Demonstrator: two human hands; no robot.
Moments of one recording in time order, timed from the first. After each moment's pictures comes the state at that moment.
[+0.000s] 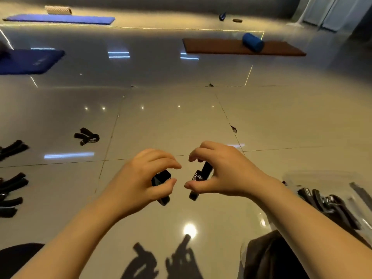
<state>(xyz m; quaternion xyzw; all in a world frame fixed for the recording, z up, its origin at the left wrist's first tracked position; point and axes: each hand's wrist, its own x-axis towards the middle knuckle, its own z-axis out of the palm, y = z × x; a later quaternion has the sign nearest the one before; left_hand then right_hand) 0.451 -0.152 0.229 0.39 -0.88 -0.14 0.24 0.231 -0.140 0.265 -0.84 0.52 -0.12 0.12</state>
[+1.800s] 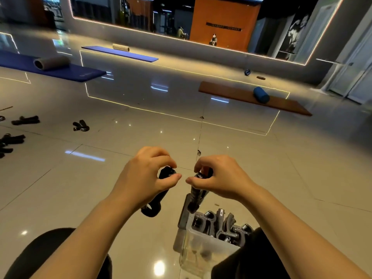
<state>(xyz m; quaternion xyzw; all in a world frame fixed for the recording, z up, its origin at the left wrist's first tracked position) 0.059 0.033 0.269 0.56 -0.75 -0.01 0.35 -0.141 -0.016 0.297 -0.88 0.45 -0.14 0.10</state>
